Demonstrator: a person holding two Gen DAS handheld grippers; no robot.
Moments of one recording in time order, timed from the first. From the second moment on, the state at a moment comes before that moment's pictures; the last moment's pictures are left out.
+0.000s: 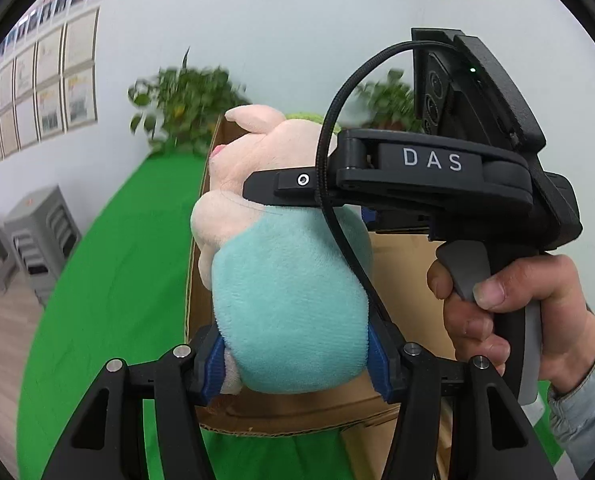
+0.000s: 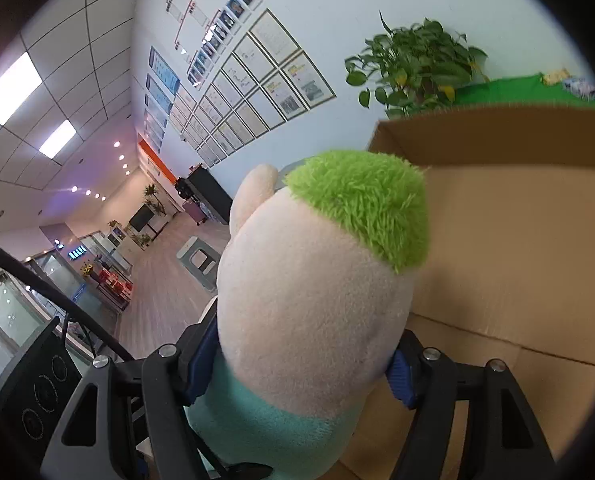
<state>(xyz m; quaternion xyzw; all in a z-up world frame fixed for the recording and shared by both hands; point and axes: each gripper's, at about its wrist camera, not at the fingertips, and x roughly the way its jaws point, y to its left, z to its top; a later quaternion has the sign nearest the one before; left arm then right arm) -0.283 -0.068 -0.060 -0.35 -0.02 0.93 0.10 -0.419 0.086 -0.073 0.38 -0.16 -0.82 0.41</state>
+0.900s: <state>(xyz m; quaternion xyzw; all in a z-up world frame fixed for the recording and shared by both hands) -0.302 -0.178 -0.134 -0.40 -0.11 0.91 0.08 -0.421 0.106 -0.091 0.42 -0.17 -0.82 0.36</state>
